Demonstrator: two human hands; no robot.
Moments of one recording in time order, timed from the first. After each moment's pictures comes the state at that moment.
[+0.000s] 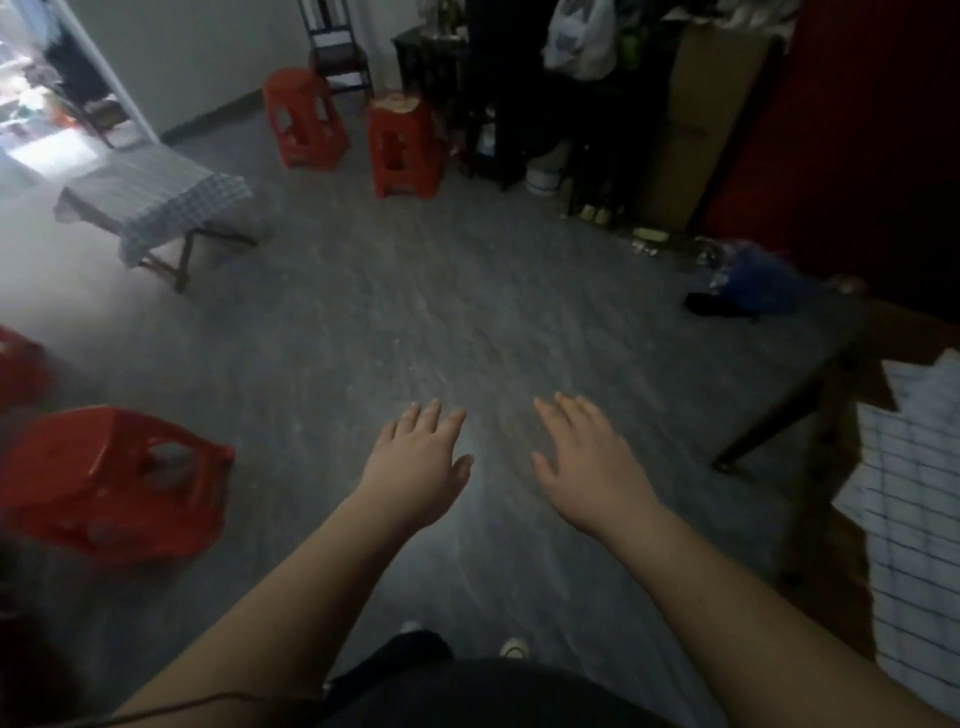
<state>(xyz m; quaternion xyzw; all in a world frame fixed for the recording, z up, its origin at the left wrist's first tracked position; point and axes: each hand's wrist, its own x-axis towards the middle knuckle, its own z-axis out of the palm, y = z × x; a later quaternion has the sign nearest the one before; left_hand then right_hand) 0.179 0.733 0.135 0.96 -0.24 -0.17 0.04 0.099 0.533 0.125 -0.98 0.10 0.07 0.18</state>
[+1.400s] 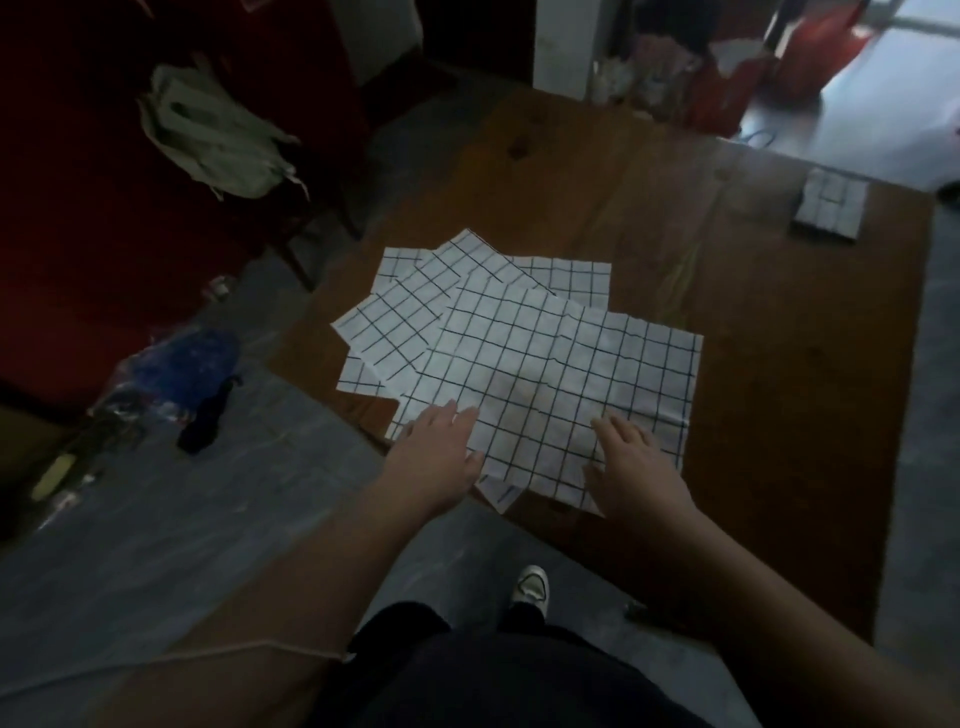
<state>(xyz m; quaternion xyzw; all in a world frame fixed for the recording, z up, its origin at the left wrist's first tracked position) 0.123 0.102 0.064 0.45 -0.86 -0.19 -0.13 -0.097 0.229 0.048 -0.52 0.81 -0.03 0.26</state>
